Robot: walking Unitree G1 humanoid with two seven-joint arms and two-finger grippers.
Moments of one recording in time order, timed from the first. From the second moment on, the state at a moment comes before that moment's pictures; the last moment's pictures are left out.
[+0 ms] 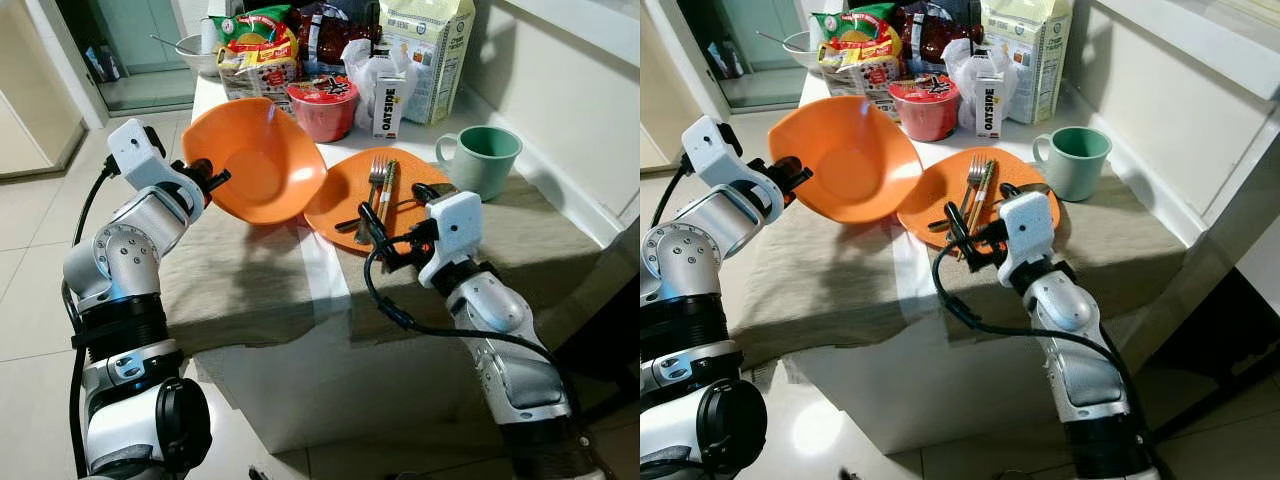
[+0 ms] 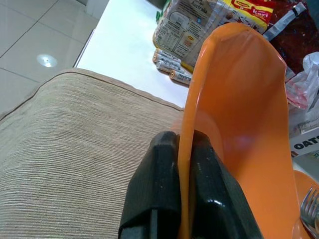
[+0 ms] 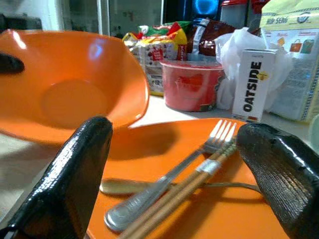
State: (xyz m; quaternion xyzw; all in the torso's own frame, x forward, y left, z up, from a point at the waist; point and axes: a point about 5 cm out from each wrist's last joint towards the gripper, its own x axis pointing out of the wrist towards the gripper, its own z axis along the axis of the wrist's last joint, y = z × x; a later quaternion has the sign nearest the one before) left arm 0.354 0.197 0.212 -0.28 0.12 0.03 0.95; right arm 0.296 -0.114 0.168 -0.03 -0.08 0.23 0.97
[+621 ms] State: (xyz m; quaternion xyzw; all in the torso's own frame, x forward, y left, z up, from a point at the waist) left arm 0.356 0.189 0.240 -0.30 0.07 0.01 0.95; right arm 0.303 -0.100 0.196 0.06 -0.09 0.28 0.96
